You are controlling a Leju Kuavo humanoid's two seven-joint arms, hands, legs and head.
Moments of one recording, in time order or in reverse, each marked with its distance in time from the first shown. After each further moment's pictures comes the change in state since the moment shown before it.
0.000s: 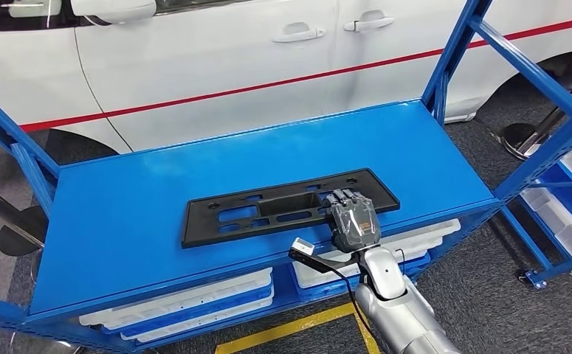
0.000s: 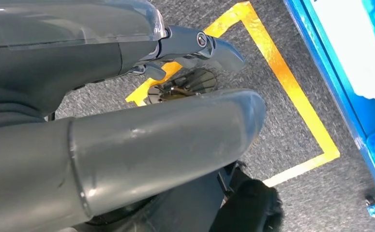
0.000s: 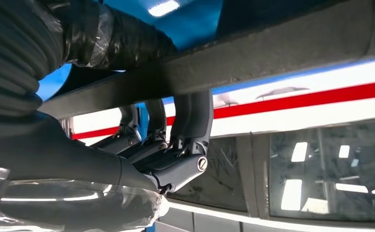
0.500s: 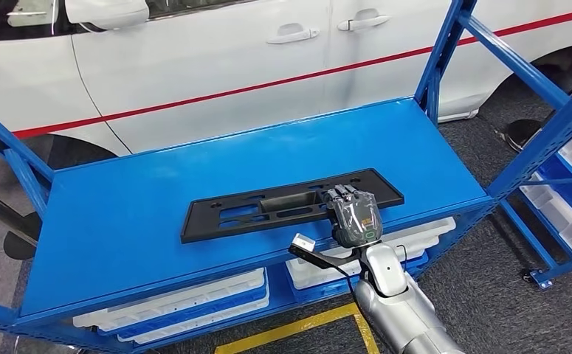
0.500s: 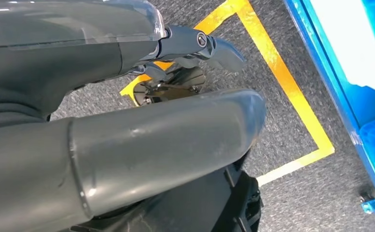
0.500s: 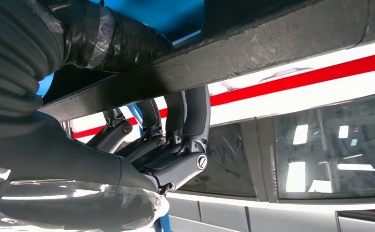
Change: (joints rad) left arm 0.003 0.001 -0.012 0.001 0.018 0.001 -0.012; right arm -0.006 0.000 0.000 -0.026 -0.007 -0.011 -0.005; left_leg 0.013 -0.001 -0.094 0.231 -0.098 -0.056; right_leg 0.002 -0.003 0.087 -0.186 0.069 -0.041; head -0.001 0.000
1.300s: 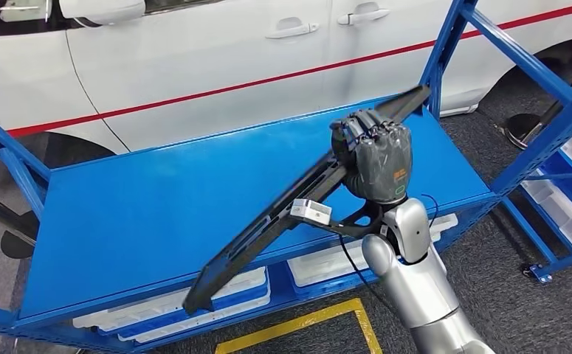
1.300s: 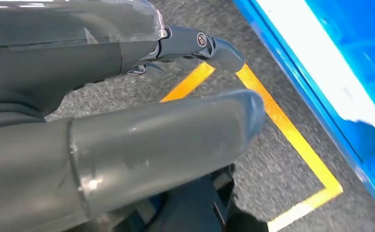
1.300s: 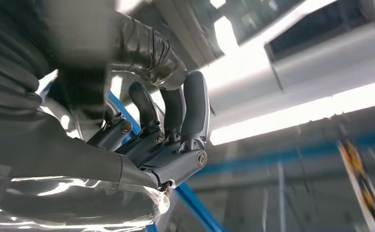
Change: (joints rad) left arm 0.009 0.000 -0.050 -0.020 -0.080 0.219 -0.081; right arm -0.072 0.014 -0.049 -0.545 -0.124 -0.003 -0.204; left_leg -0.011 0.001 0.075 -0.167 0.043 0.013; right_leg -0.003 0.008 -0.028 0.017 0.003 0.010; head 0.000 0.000
